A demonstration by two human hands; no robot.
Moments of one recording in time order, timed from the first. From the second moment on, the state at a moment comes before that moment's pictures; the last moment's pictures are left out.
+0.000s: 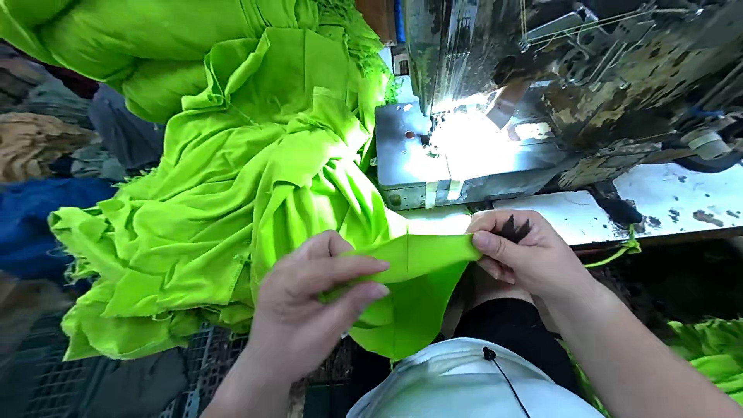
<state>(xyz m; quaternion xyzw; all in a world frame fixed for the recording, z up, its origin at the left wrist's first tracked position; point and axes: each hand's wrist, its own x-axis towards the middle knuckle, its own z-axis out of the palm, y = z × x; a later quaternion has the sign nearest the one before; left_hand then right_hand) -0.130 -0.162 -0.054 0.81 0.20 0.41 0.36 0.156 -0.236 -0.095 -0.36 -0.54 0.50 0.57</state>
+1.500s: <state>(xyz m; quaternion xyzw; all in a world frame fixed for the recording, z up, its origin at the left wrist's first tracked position) 0.042 0.063 -0.094 0.92 0.30 0.23 0.09 0.134 -0.175 -0.141 -0.50 -0.37 0.51 0.59</state>
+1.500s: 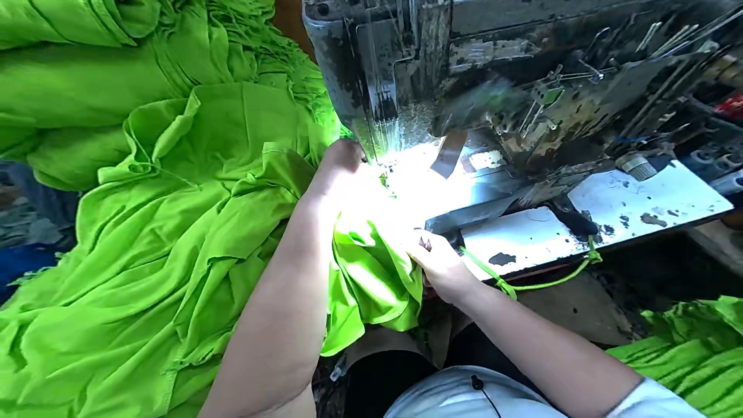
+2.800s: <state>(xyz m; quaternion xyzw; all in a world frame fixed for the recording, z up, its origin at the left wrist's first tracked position) -0.065 -0.215 -0.125 0.88 0.06 0.31 0.35 0.138 -0.295 -0.149 -0.42 -0.76 -0.12 0.47</state>
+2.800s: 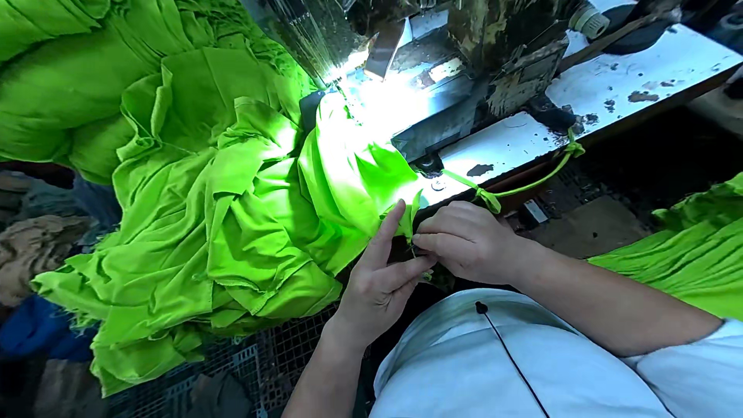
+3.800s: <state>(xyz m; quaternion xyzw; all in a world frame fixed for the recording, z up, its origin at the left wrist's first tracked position) -0.222 -0.012 0.079 0.77 0.30 0.48 0.28 0.163 -0.148 -0.062 -0.61 -0.64 0.34 0.33</state>
